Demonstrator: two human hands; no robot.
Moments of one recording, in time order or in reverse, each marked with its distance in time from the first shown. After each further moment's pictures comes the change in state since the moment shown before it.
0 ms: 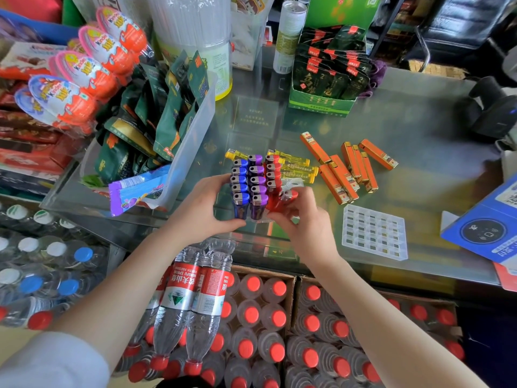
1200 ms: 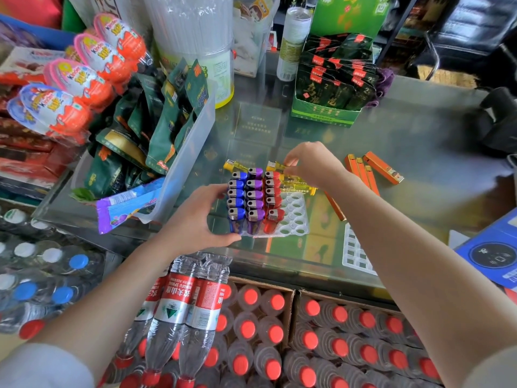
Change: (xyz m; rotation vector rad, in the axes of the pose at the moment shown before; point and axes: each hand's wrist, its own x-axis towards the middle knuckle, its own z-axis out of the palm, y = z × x) left_hand 0.008 -0.009 -0.002 0.011 -0.034 -0.028; right_hand 0.146 0.032 -0.019 -0.477 -0.528 0.087
